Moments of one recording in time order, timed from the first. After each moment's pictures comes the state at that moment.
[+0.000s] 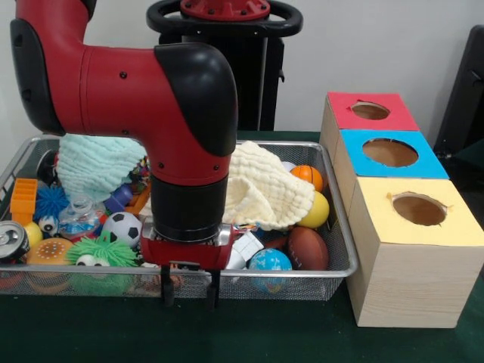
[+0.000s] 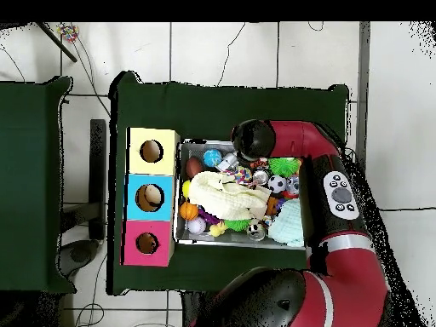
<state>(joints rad) -0.48 -0.31 0.34 1.13 -0.51 0.71 1.83</state>
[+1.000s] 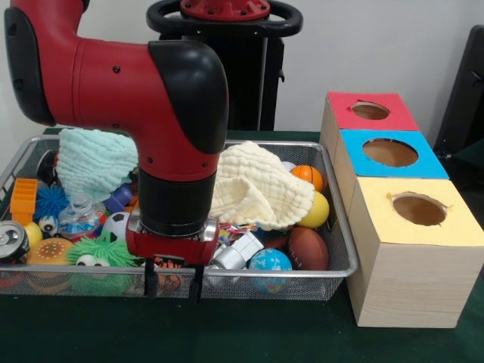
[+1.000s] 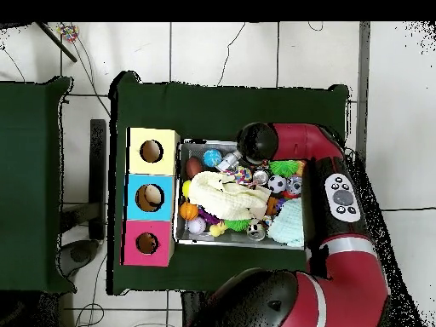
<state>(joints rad) -0.46 -0.32 0.28 1.13 -0.51 0.71 1.83</state>
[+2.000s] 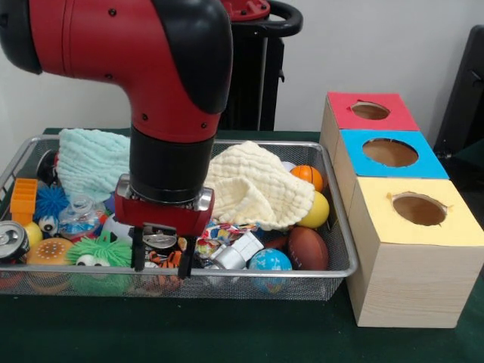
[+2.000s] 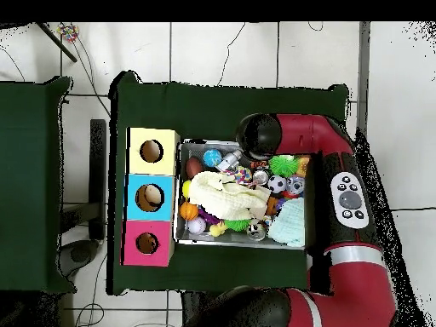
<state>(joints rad) -0.44 -0.41 0.26 1.13 -0.50 0.80 1.83</state>
